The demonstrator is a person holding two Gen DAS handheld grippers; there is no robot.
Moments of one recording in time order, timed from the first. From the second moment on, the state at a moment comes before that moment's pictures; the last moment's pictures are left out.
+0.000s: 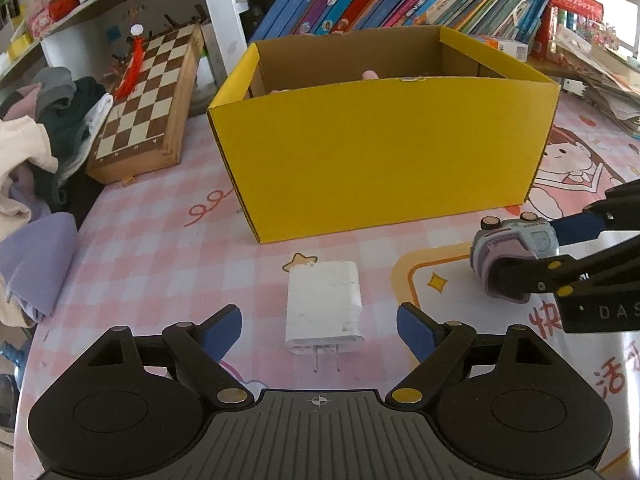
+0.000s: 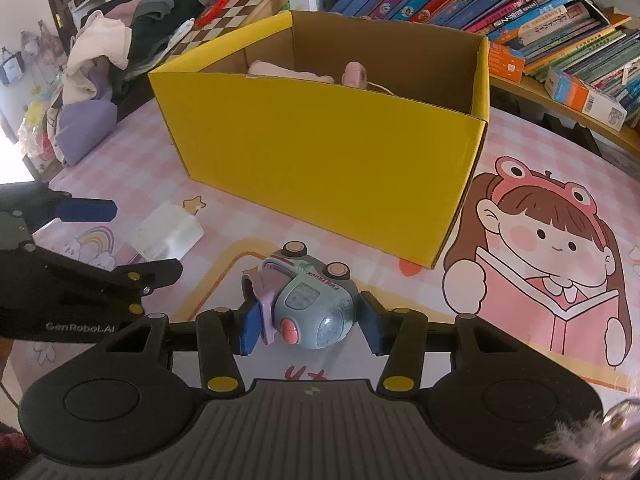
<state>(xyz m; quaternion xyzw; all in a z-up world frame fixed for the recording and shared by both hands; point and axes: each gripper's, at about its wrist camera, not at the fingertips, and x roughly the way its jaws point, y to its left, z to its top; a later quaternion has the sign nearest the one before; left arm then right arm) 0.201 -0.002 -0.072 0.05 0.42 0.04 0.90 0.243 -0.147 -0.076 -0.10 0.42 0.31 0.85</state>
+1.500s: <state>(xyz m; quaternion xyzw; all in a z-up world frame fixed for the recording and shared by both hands) 0.194 0.009 -0.063 0.00 0.42 -0.02 0.91 0.229 -0.148 -0.070 -0.08 0.43 0.28 0.85</state>
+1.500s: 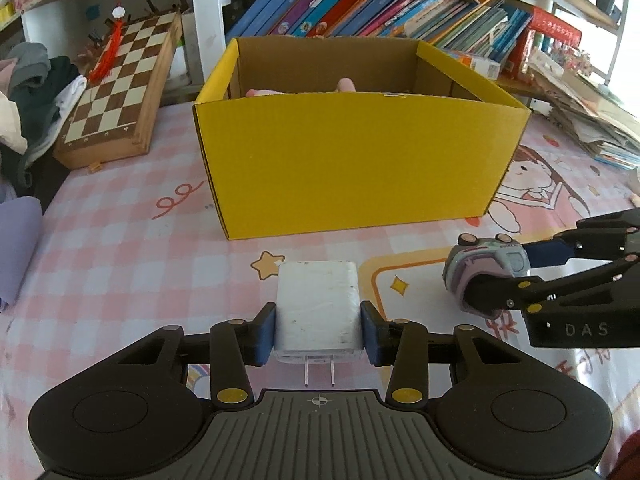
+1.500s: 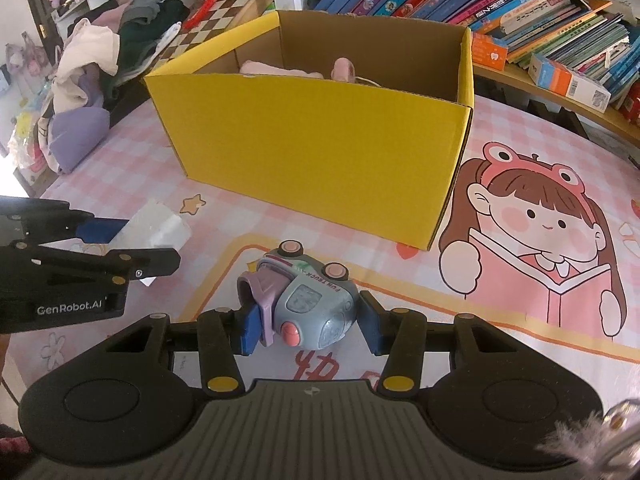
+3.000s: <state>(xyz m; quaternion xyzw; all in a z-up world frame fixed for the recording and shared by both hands) 0.121 0.001 -0.029 0.04 0.37 -0.14 0.92 0.138 -0.153 -0.043 -0.08 0.42 0.18 0.89</state>
